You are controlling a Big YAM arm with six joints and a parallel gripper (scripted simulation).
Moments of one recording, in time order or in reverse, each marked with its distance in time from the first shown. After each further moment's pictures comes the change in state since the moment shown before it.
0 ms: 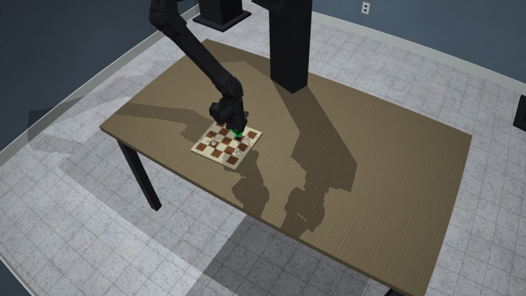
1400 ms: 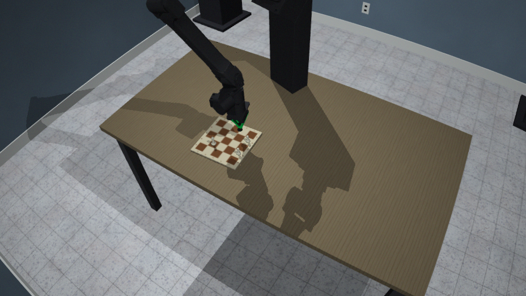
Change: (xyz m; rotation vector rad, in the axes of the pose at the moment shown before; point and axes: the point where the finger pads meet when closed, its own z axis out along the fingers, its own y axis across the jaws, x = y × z) arm 0.006 -0.009 -0.045 0.012 0.010 -0.016
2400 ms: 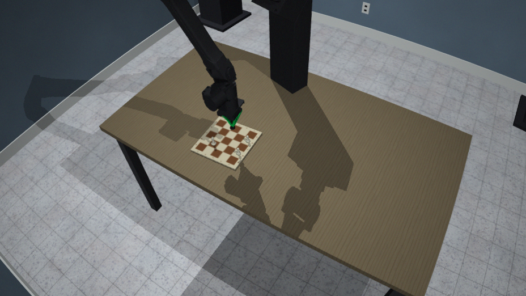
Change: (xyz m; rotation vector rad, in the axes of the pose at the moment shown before) arm -0.012 0.043 -0.053 -0.025 -0.004 0.181
